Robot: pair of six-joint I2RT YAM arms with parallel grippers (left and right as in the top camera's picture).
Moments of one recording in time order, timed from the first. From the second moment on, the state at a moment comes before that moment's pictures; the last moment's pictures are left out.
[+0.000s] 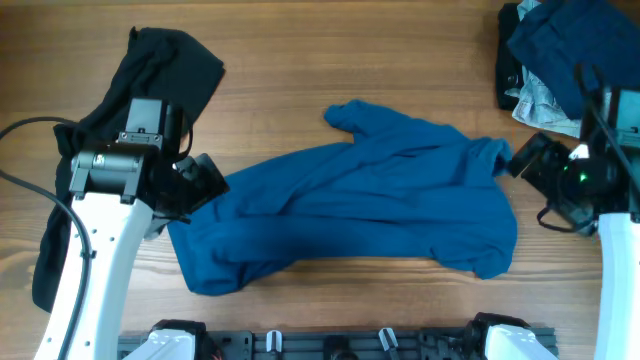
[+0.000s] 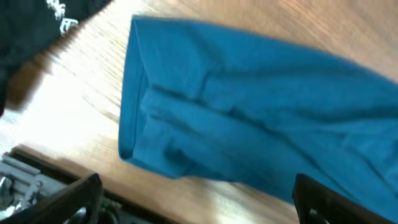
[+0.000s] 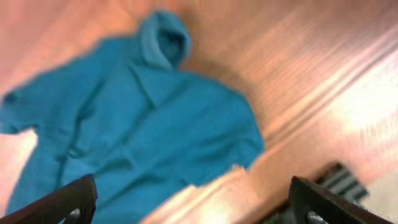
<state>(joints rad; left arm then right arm) -0.11 1.29 1.28 -1.39 -0.05 -0.70 -0.16 1.23 1.46 -1.45 0.08 0.56</state>
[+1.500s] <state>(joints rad) -0.11 1.64 1.28 -1.18 -0.01 -0.68 0.38 2.15 1.49 -0.40 0.08 0.02</state>
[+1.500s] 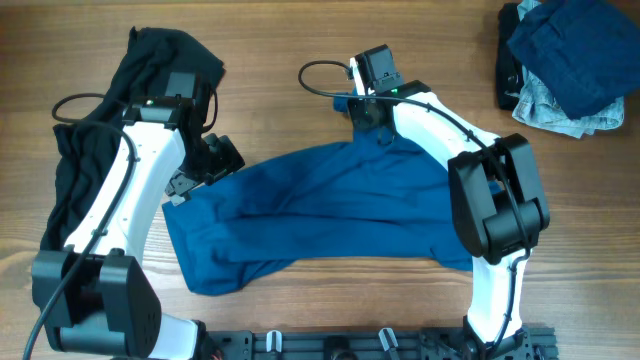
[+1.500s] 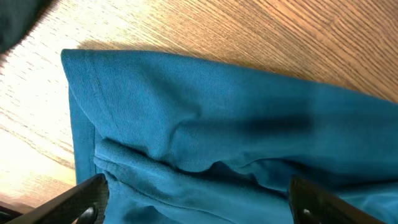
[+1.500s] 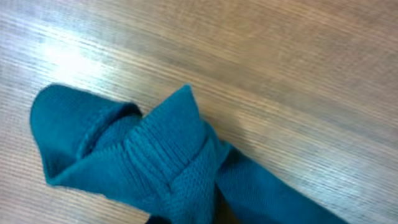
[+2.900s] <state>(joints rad) -0.21 1.83 1.28 -0.69 0.25 -0.92 0.16 1.72 1.82 -1.22 -0.24 0.36</state>
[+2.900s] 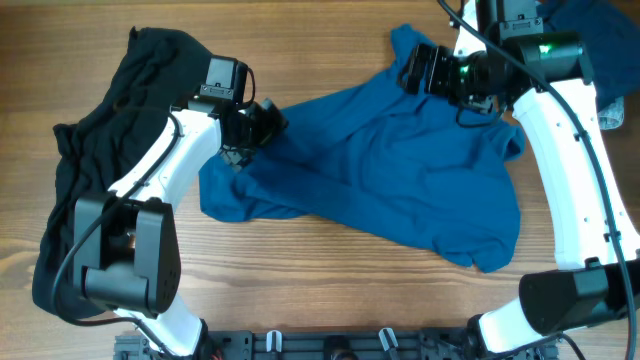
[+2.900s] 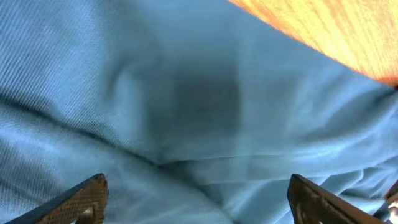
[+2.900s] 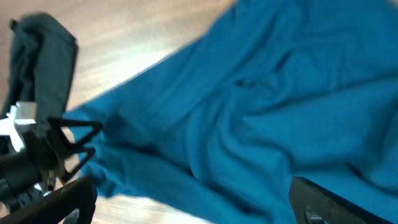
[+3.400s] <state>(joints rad) -0.21 1.87 1.28 -0.80 0.12 -1.18 0.16 1.72 1.82 -1.35 -0.25 0.41</state>
